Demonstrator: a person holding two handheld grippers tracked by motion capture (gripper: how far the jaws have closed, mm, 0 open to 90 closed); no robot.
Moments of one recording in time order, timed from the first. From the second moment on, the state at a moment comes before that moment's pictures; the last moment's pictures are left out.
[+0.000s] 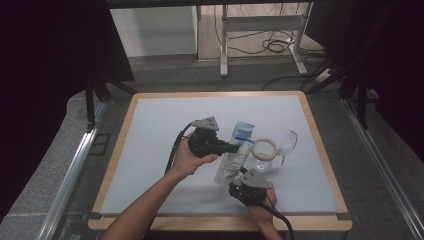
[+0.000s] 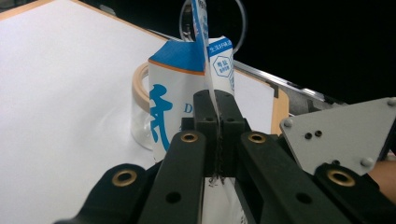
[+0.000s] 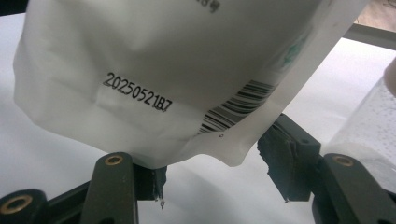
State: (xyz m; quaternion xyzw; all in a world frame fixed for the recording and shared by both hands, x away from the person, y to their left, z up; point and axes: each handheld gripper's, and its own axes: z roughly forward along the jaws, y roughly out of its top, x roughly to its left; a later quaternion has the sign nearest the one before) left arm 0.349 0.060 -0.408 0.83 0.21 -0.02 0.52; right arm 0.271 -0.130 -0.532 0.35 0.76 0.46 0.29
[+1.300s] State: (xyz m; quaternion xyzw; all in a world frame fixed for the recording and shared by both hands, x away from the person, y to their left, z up) left arm 0.354 0.078 -0.401 0.83 0.16 -0.05 0.53; right arm 0.270 -0.134 -0.528 0.27 0.79 0.50 0.24
